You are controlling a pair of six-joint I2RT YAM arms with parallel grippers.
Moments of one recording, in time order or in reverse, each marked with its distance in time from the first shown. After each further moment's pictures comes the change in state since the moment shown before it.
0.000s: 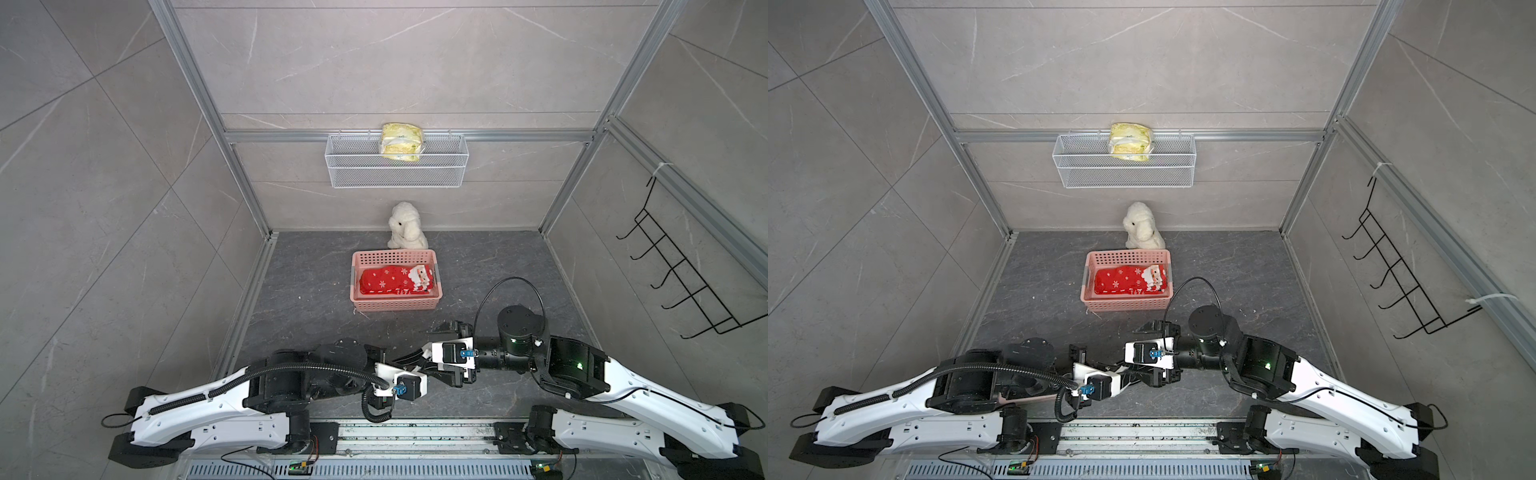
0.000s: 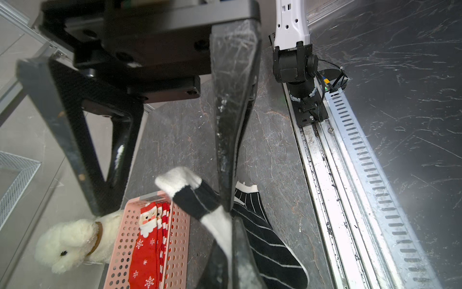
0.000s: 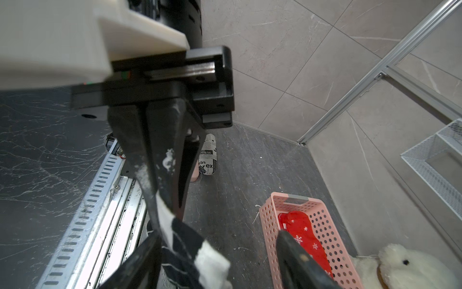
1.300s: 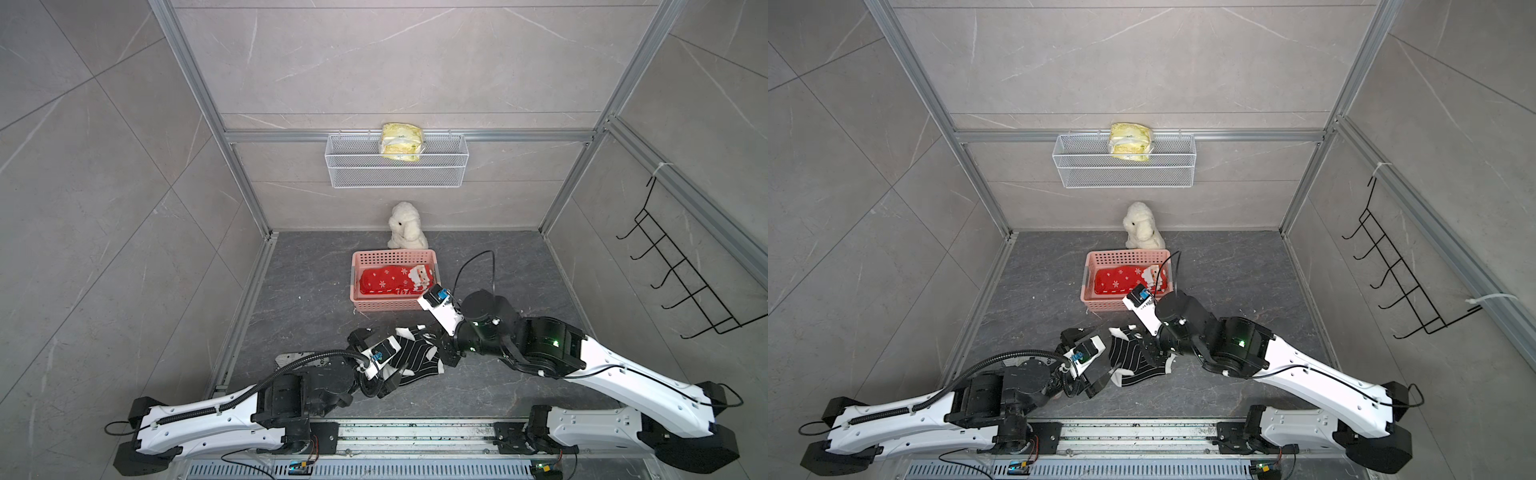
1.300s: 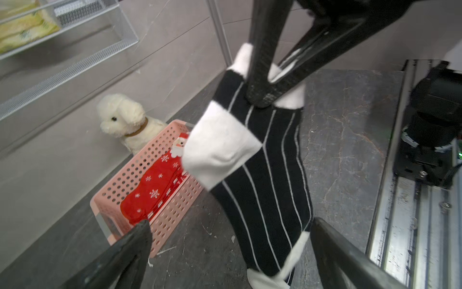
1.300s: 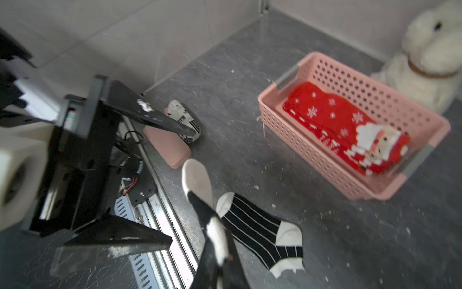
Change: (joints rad) left arm 0.000 -0.211 -0.431 0.338 -0.536 -0.535; right arm 0.000 0.235 0.234 -0.337 0.352 0.845
